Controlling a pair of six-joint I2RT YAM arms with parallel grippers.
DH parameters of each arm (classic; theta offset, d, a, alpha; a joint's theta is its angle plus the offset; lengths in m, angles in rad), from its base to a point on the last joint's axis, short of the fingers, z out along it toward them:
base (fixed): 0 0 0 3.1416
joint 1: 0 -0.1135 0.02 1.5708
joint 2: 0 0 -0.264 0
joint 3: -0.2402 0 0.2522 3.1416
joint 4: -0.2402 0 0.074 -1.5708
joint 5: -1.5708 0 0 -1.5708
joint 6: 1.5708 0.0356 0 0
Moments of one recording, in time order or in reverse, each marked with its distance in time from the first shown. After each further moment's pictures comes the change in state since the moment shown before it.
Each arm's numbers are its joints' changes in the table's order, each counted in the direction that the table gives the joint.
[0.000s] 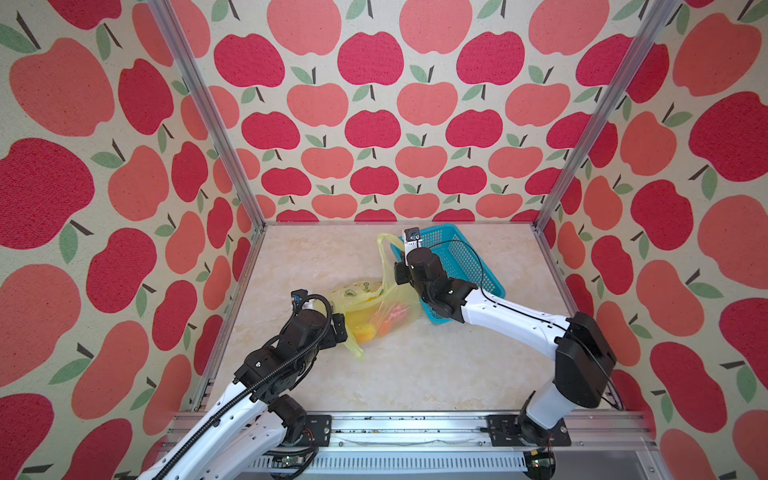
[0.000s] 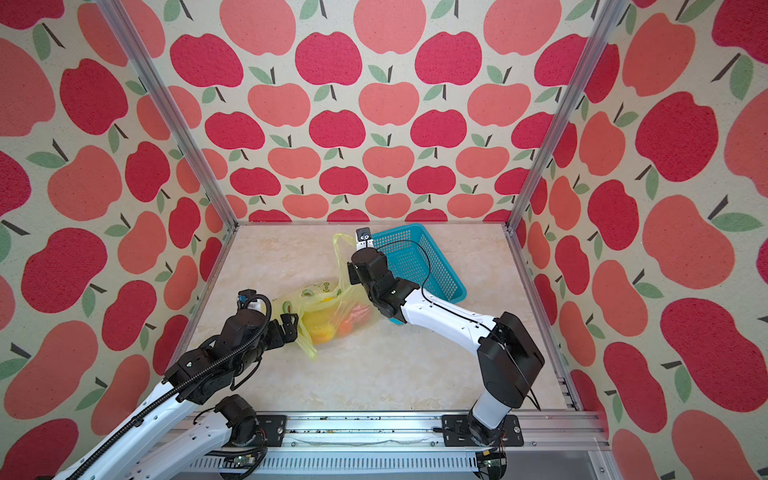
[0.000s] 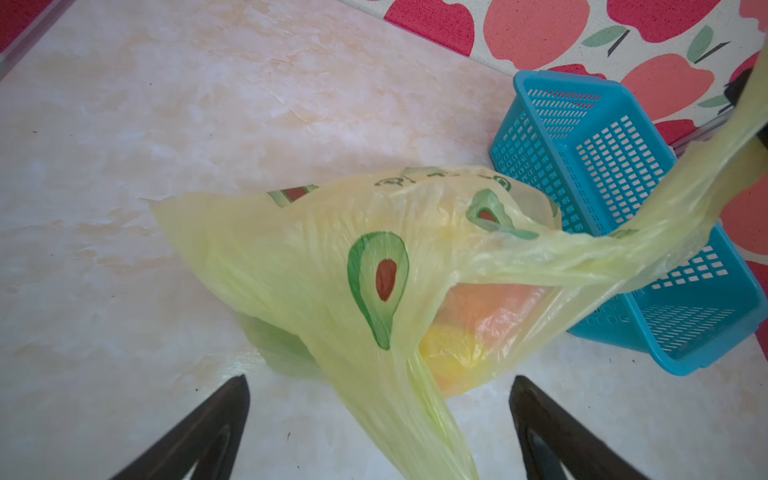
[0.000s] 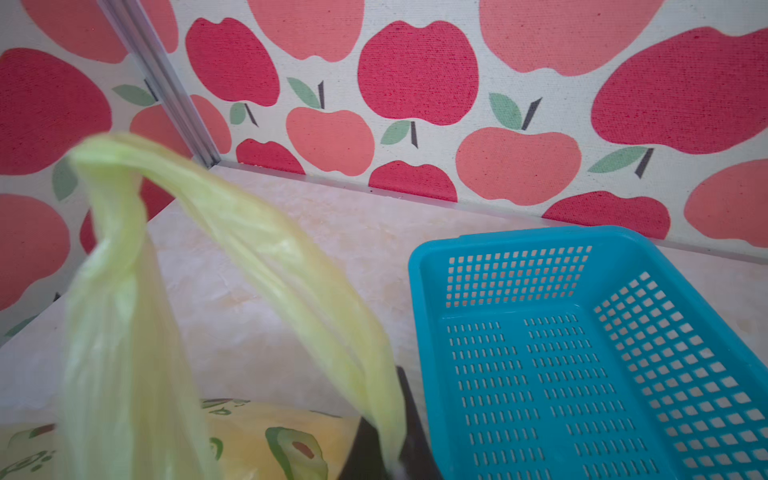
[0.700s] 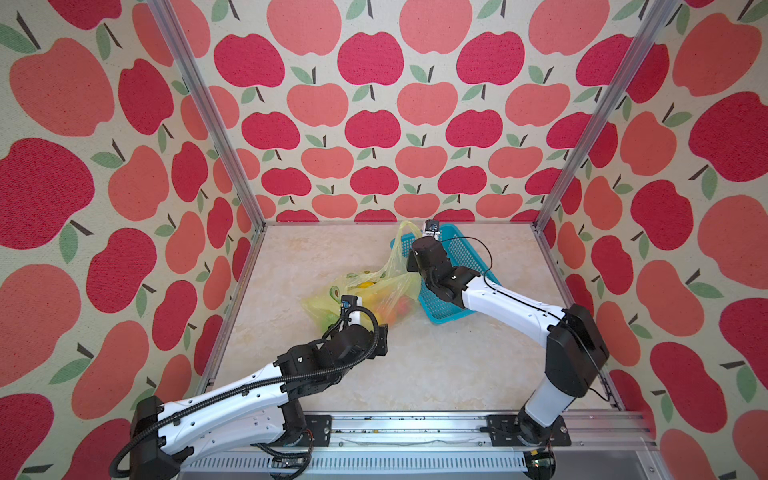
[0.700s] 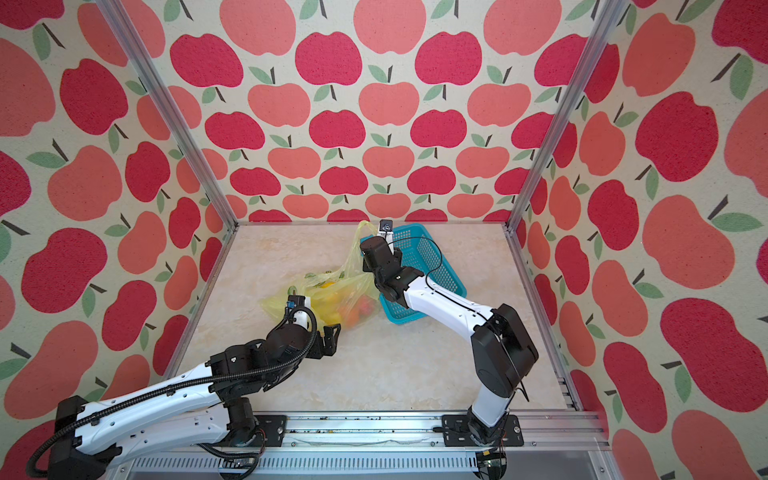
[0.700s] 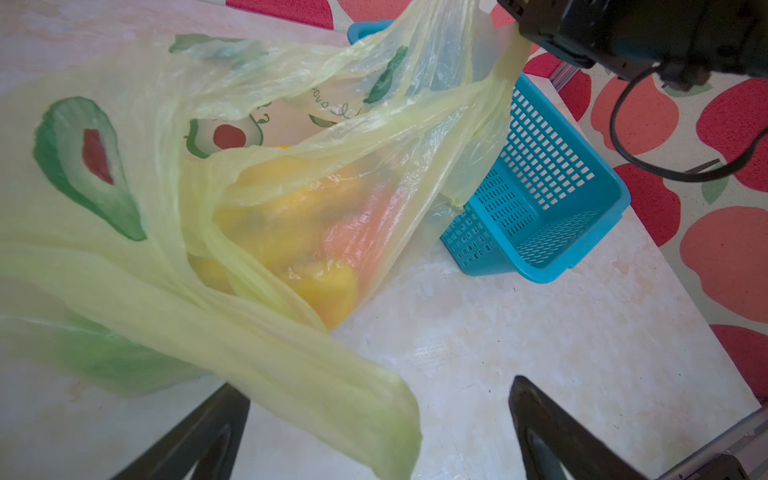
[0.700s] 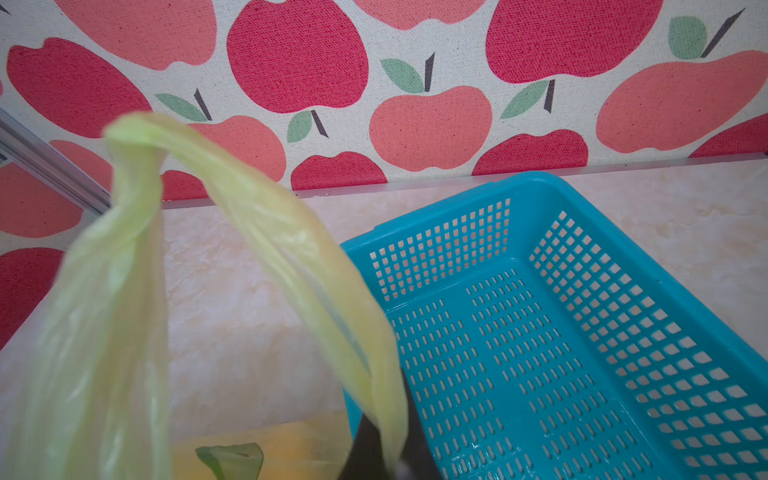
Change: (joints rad) left arm 0.483 0.244 0.002 0.267 0.243 -0.097; right arm 0.072 0.043 -0.048 -0.112 -0.064 0.171
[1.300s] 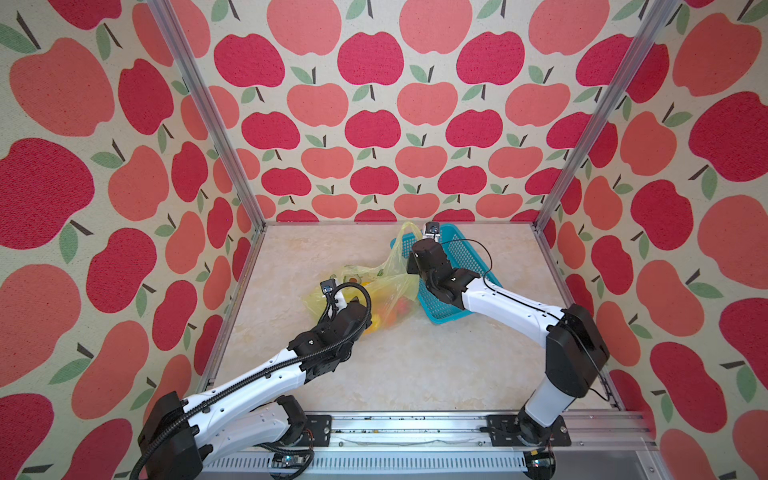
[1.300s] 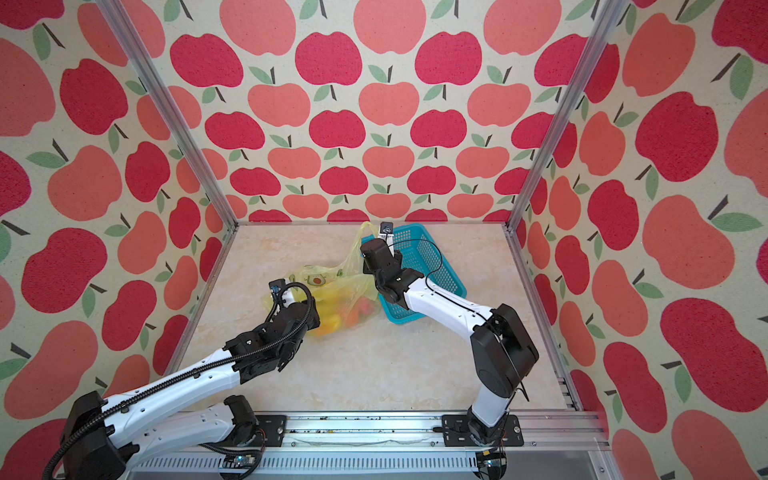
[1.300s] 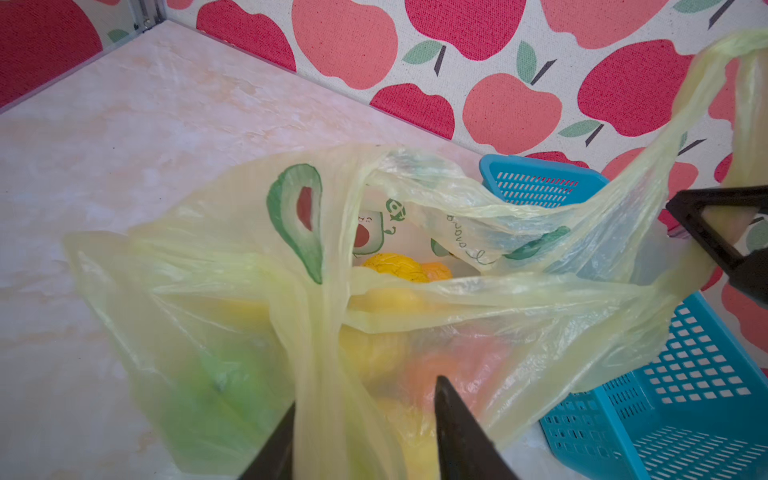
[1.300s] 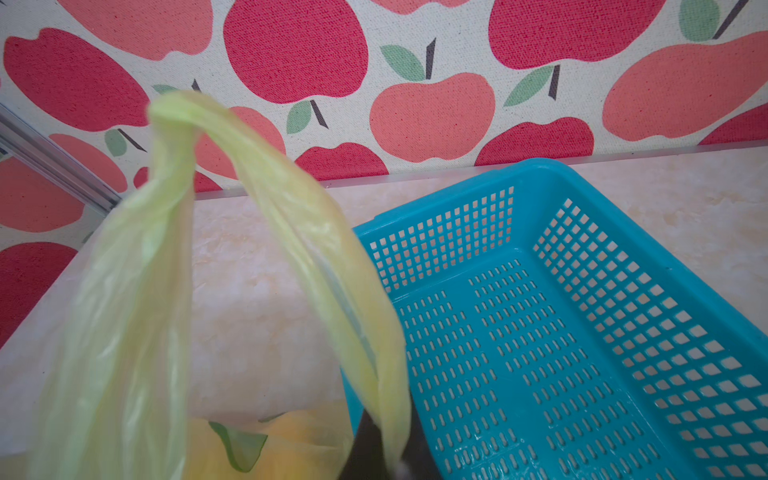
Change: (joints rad) left arm -0.284 0.112 0.011 0.171 0.130 -0.027; right arm 0.000 -0.007 0.042 0.011 0.011 0.019
